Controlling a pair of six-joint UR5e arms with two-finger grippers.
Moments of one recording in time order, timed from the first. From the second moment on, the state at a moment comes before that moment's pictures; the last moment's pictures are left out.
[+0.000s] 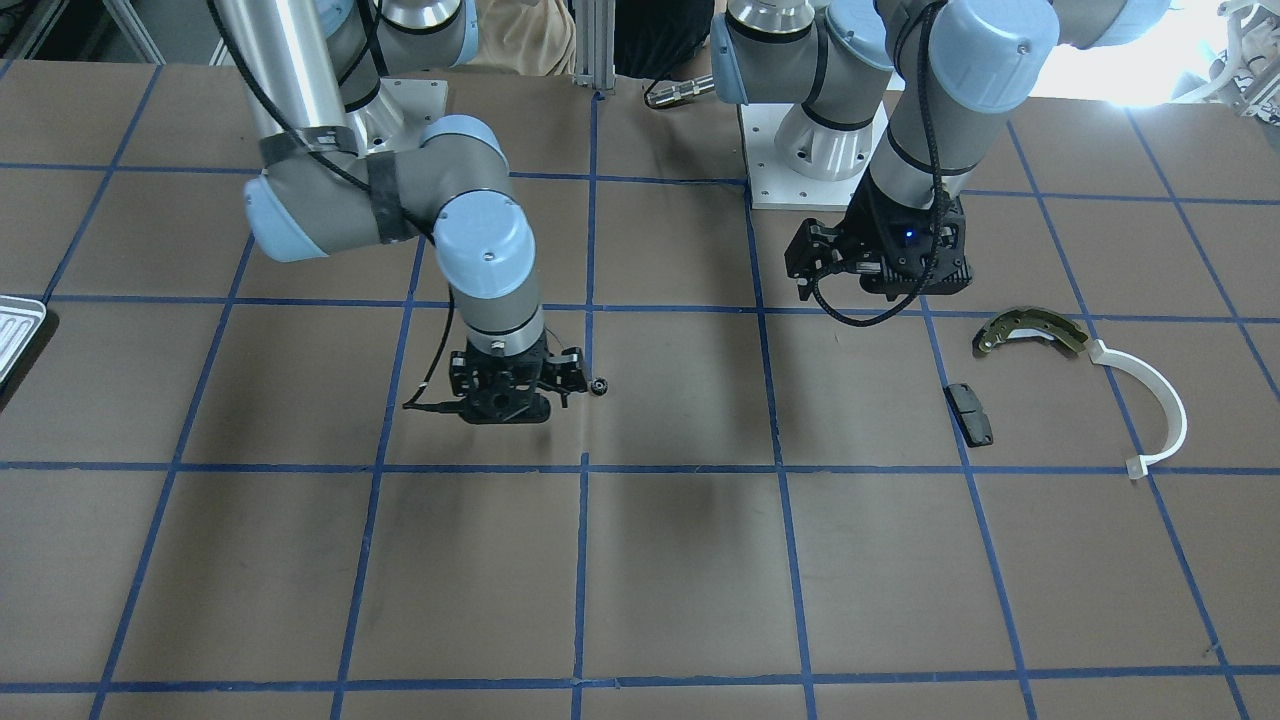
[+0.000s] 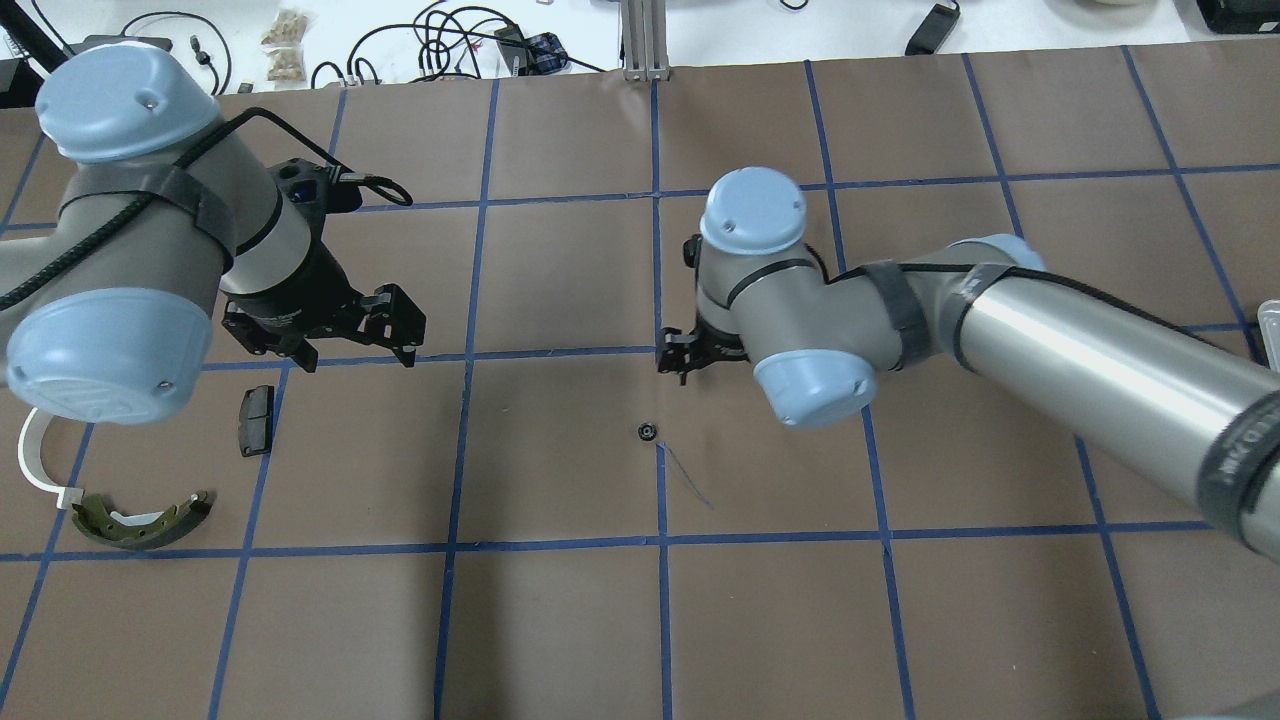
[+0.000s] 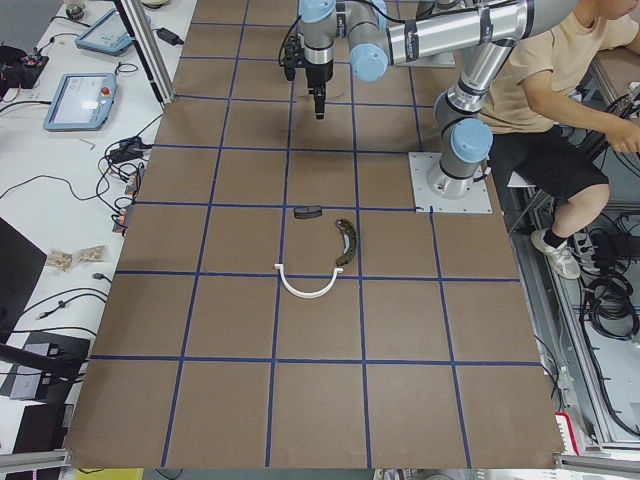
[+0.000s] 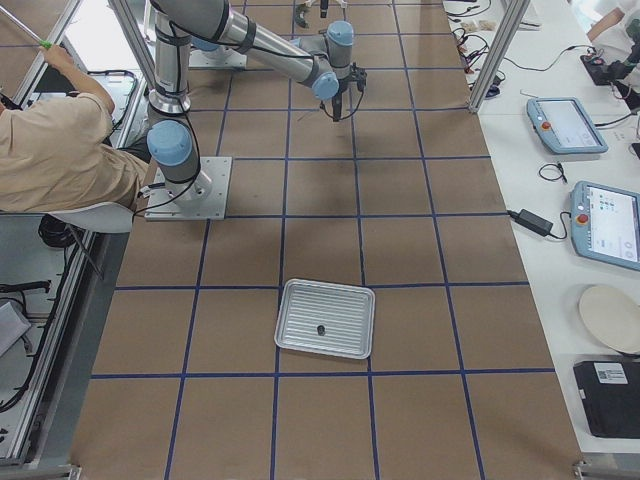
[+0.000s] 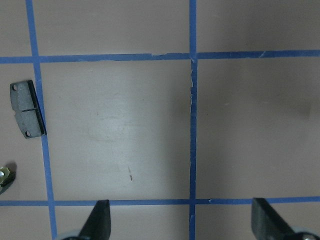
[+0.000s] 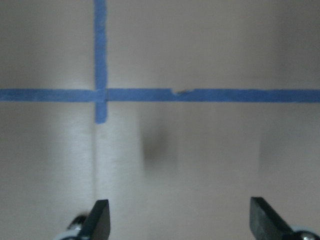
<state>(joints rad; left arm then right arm) -1.54 -1.51 -1.92 -1.33 1.57 0.04 1.80 -1.24 1.90 -2.23 -1.54 0.20</state>
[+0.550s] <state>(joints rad) -1.75 -1.62 -1.94 -1.14 1.56 -0.12 1.31 -1.32 1.90 -2.12 -1.62 -0.42</state>
